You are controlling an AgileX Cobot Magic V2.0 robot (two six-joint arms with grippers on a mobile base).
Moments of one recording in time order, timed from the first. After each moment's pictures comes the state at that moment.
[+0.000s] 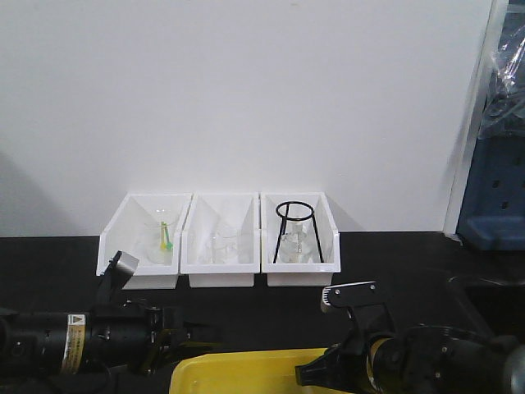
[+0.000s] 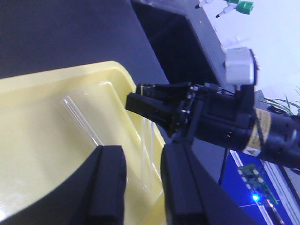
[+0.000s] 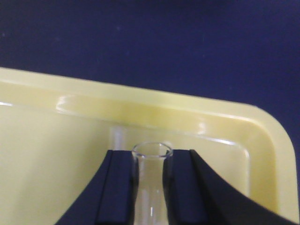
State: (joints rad) left arm -0.17 1.68 -0.97 1.49 -0.87 -2.04; right arm 0.46 1.76 -0.97 -0.81 0.13 0.98
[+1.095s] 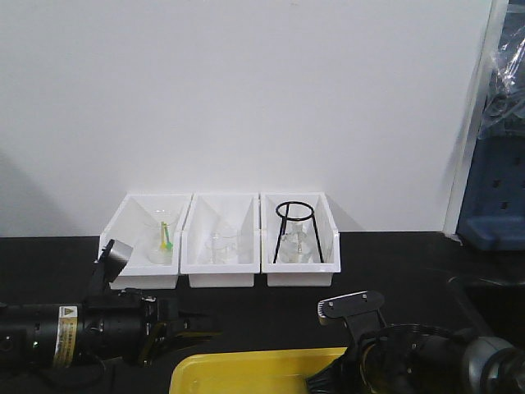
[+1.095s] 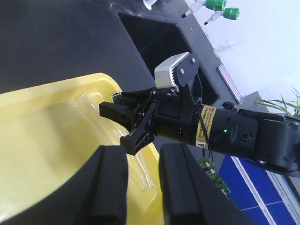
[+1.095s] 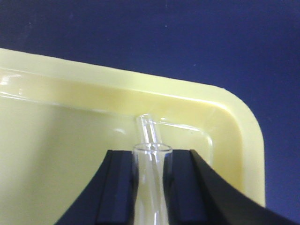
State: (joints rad) left arm -0.17 1.64 -0.97 1.49 -0.87 -2.04; right arm 0.46 1.86 -1.04 -0.89 0.29 1.00
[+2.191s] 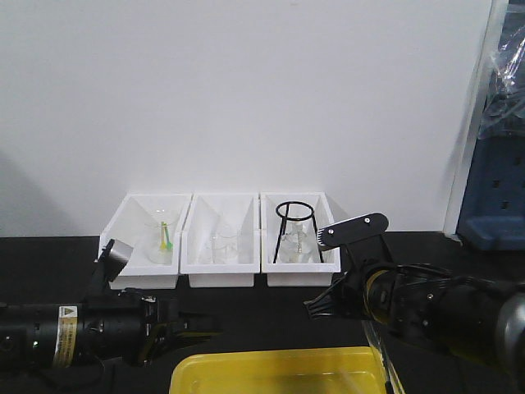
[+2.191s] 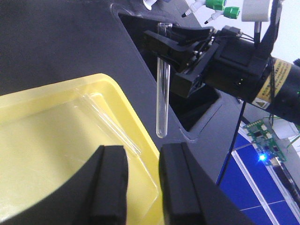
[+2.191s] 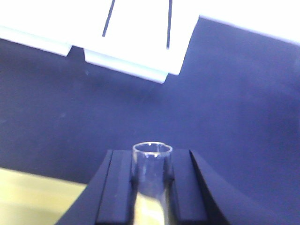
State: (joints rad) left arm -0.17 1.64 -0.97 1.49 -0.87 -2.02; right arm 0.46 1.76 -1.20 -1.13 0.35 1.05
